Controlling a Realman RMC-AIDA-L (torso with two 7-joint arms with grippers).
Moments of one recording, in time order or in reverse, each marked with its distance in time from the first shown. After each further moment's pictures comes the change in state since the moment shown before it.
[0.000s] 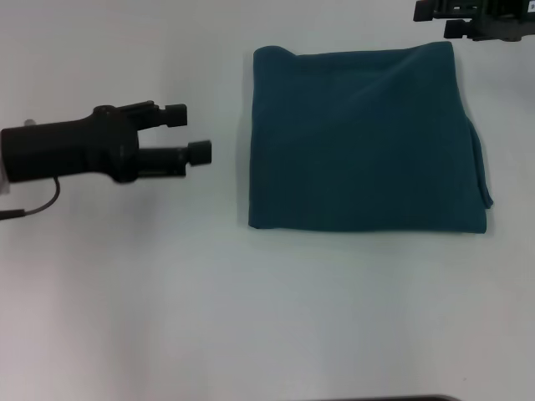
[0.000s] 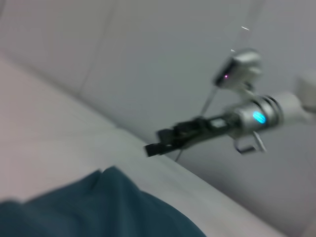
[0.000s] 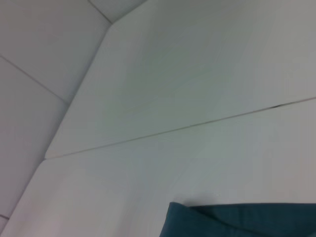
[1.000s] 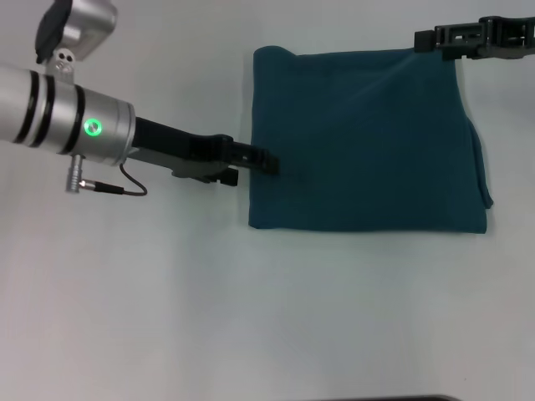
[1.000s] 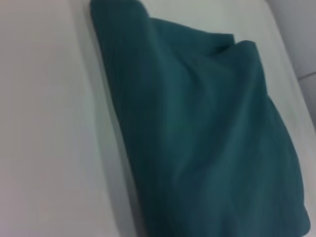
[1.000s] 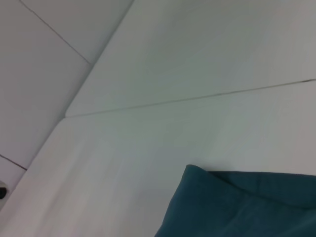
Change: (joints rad) left arm -0.316 0.011 0.252 0.234 0.258 -0.372 -0.863; right arm -0.016 -0.016 -0.005 0.000 -0.010 -0.108 -0.107
